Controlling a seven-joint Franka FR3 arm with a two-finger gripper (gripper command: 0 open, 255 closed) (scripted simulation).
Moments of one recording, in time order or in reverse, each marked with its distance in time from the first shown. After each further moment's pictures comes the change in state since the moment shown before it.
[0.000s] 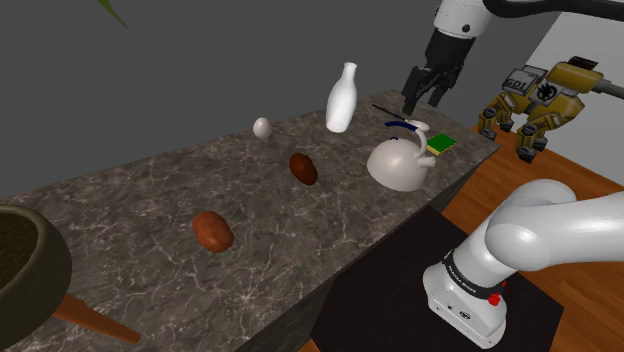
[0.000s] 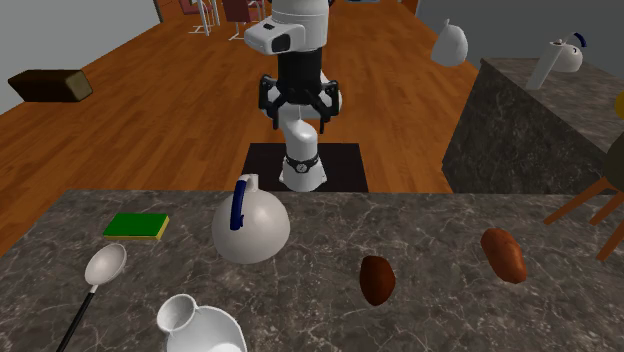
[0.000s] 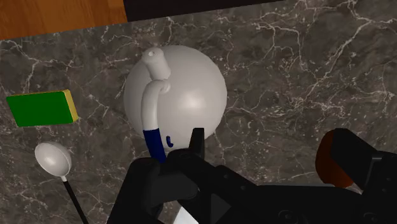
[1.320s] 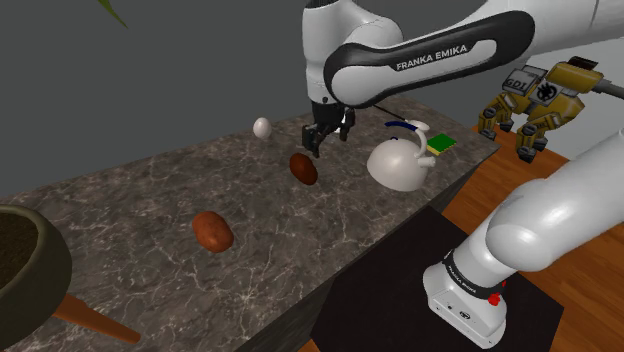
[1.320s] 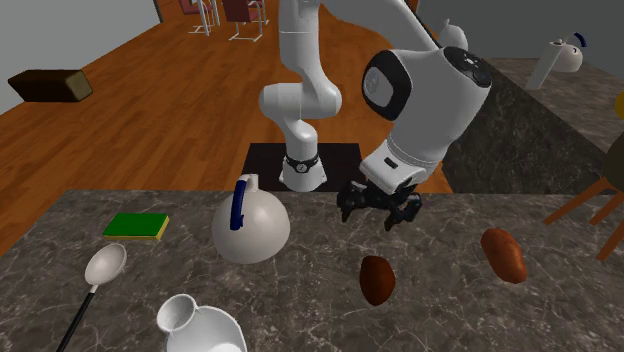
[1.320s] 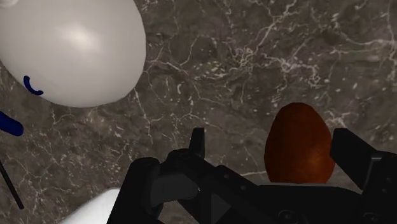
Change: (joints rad) arm 0.022 0.611 0.347 0.142 -0.133 0.335 0.387
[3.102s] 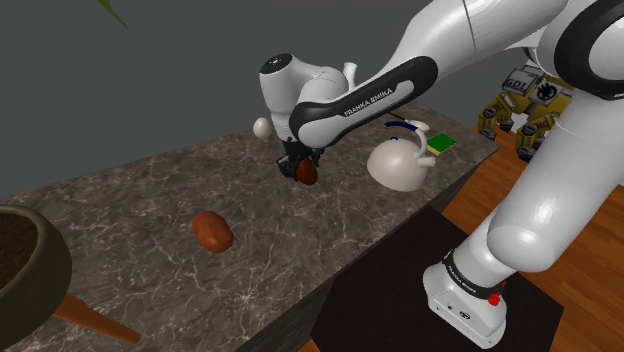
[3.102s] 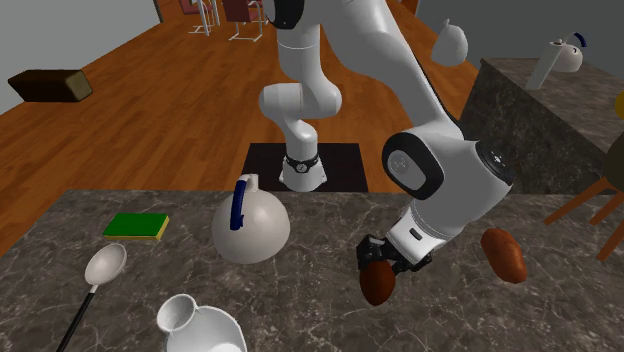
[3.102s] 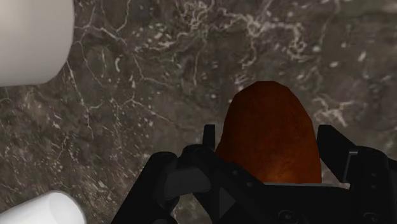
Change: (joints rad) arm 0.027 0.353 0.046 0.113 -0.222 0.111 0.215
